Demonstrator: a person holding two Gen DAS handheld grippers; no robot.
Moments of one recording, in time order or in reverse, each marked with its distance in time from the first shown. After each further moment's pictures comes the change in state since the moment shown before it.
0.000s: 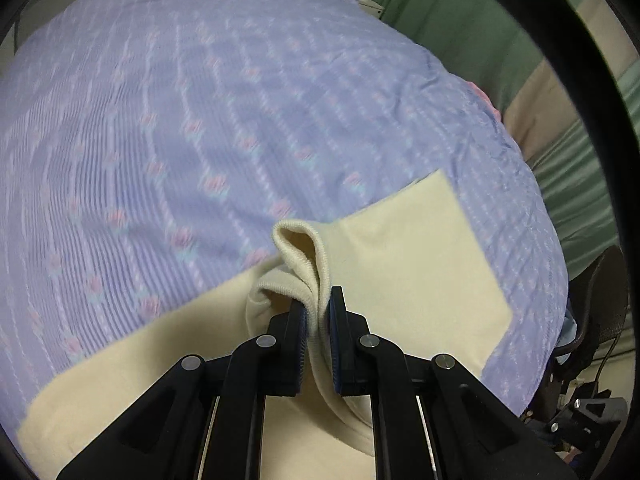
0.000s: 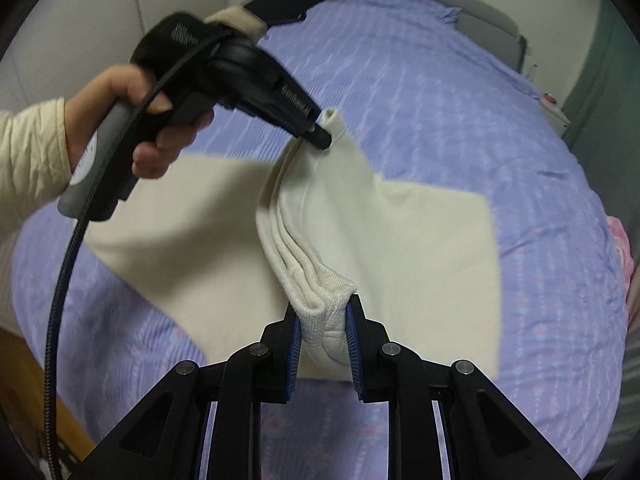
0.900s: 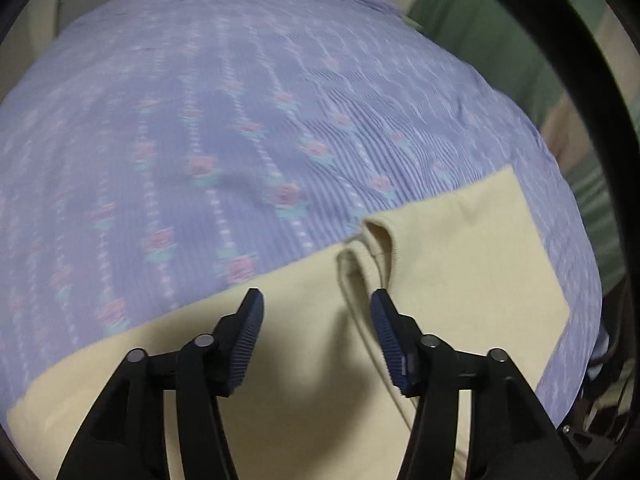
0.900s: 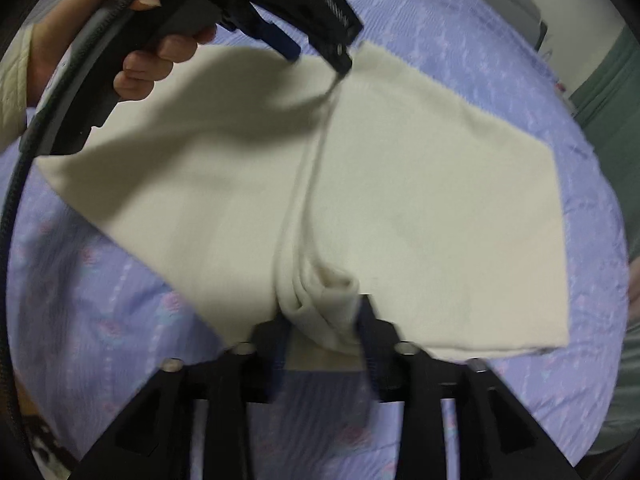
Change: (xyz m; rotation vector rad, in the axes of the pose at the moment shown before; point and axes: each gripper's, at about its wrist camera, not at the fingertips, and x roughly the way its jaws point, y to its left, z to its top) left arm 0.002 0.061 -0.042 -0.070 -0.095 0.124; right arm 0.067 0.073 -0.027 -0.018 0.151 -0.011
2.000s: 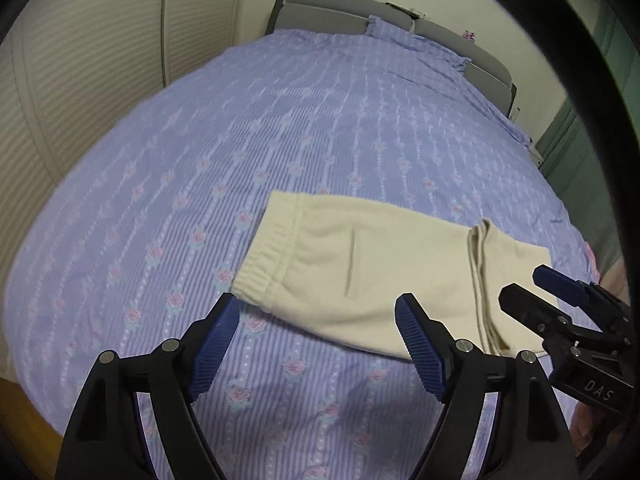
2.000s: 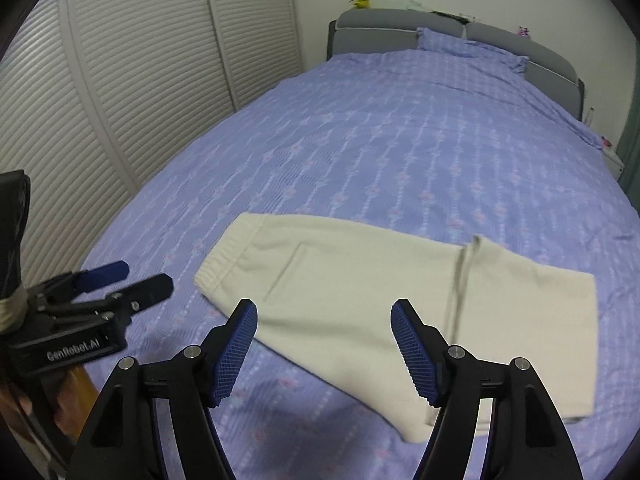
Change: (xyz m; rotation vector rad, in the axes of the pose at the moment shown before) left arm -0.221 0.085 -0.223 -0.493 -0.291 0.298; right arm -0.120 0.106 0.069 -0.057 -0.345 0.211
